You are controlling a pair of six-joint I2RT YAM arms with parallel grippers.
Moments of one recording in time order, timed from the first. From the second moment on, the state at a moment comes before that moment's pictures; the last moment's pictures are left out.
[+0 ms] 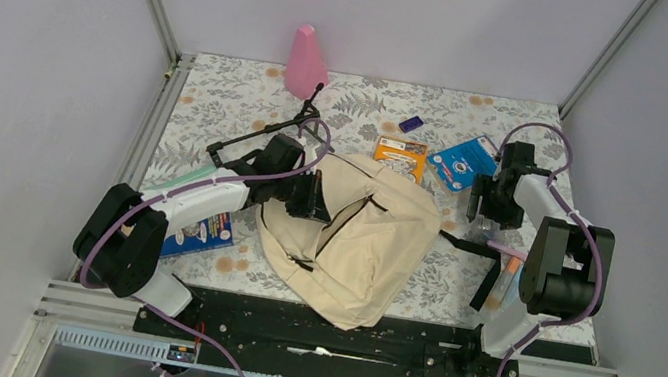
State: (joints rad) left arm -0.55 1.47 0.89 -0.26 0.51 -0.59; right arm -0.06 1.71 1.12 -0.65 0.06 0.05
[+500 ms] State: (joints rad) left arm -0.55 1.47 0.89 -0.26 0.51 -0.59; right arm -0.04 1.59 1.09 -0.69 0.06 0.12
